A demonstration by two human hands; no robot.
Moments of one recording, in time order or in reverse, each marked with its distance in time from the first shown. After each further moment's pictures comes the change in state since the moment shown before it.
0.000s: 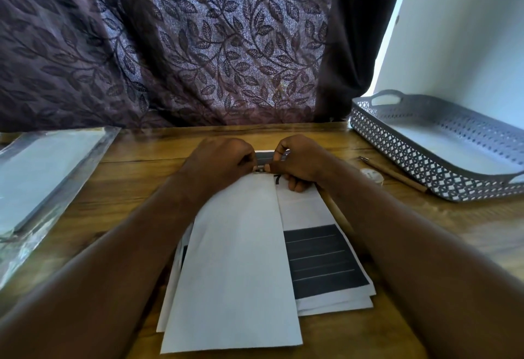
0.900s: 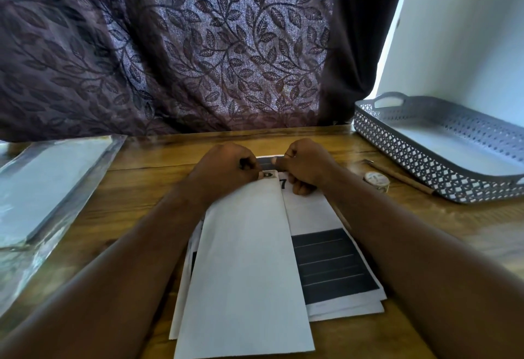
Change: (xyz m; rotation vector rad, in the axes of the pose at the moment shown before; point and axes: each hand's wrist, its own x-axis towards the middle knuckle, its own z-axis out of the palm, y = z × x) left_hand -0.004 -0.006 0.006 -0.328 0.034 -0.127; right_hand -0.003 -0.004 0.007 0.067 0.143 0.085
